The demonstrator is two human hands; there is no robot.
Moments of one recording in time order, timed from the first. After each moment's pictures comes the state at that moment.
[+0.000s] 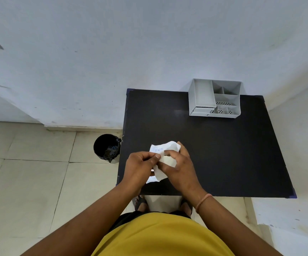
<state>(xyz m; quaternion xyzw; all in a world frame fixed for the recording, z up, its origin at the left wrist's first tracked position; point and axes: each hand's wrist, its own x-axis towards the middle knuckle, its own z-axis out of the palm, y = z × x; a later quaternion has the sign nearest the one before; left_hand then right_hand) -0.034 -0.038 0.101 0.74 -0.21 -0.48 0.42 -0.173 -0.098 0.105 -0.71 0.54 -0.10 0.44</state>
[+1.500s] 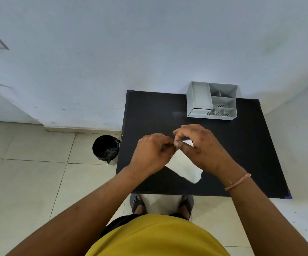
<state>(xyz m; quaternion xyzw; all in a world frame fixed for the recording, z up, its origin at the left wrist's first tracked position) -0.045 -0.069 0.150 0.69 -0.59 -0.21 0.36 -0.208 -0.156 0.204 -0.88 0.38 -0.05 0.29</state>
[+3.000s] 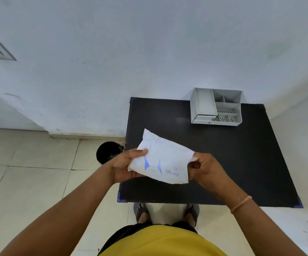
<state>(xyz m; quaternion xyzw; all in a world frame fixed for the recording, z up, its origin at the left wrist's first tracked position) 0.053 -0.049 0.087 0.47 -0.06 -0.78 0.42 -0.224 -0.138 0.157 -0.71 0.47 -0.05 0.52</state>
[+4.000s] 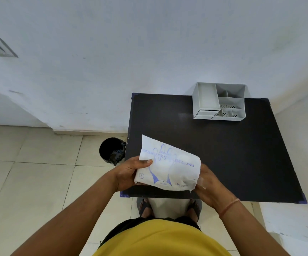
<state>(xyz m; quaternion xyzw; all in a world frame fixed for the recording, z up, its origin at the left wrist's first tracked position) 0.029 -0.023 0.072 0.51 -0.11 -0.75 0.41 -0.230 -0.109 0.107 -0.42 0.47 -0.15 0.76</state>
